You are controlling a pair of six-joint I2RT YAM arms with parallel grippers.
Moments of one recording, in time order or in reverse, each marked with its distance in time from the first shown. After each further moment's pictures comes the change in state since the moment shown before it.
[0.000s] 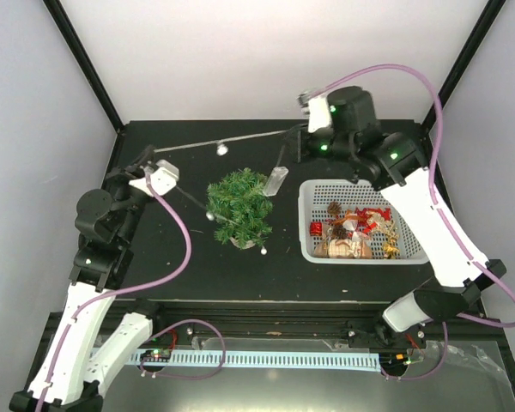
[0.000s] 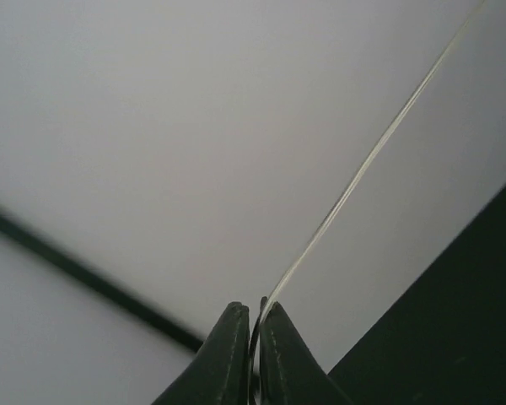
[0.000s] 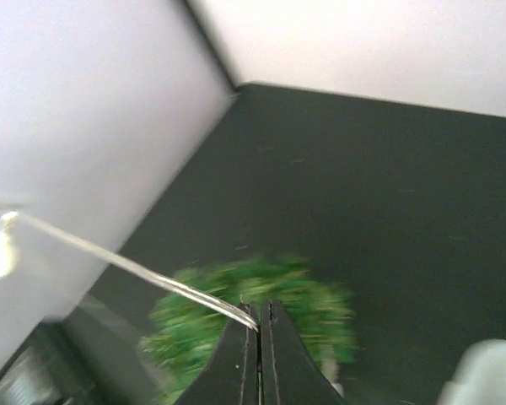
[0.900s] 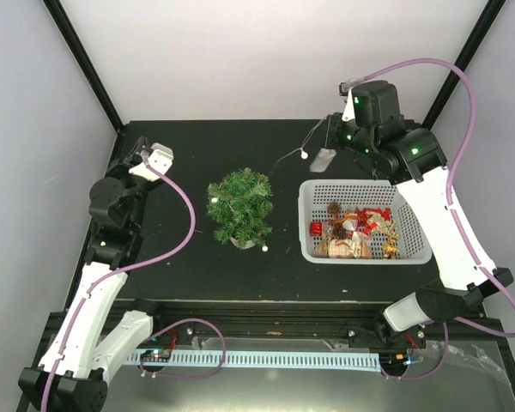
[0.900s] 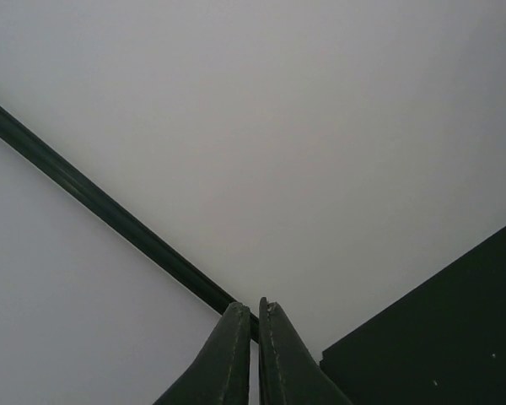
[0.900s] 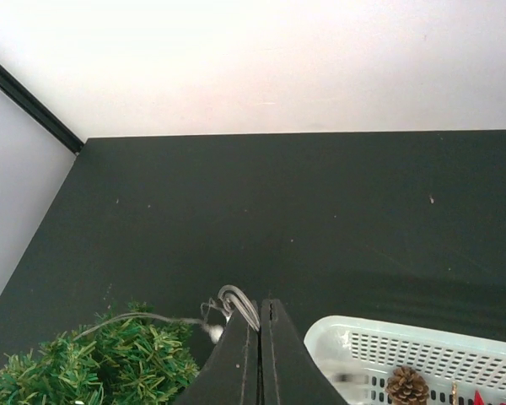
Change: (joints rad) left arm 0.079 0.124 -0.087 0.238 -0.173 -0.083; right arm -0.158 -0.023 0.023 -0.110 0.348 0.031
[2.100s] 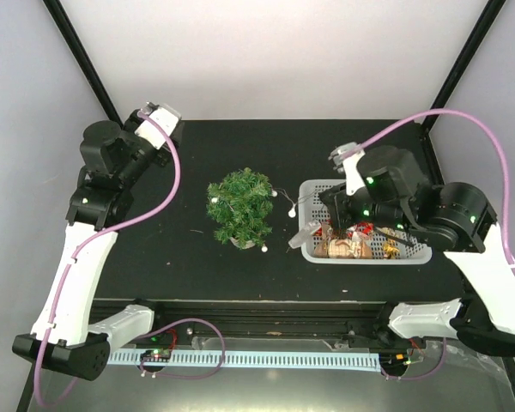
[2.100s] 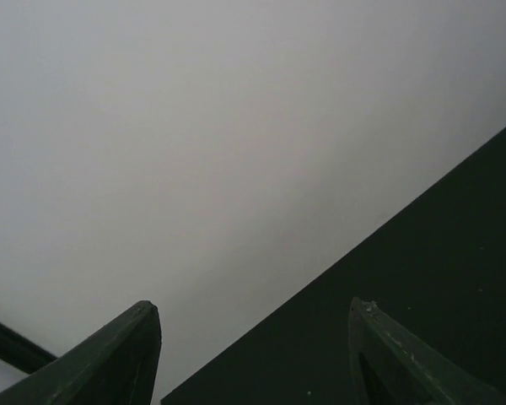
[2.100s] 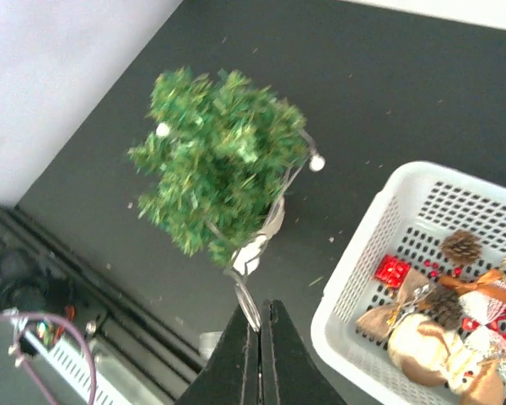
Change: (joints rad) left arm -0.023 0.265 0.503 -0.467 0.294 -0.282; right arm 0.389 -0.280 -0.052 -0.352 0.042 0.032
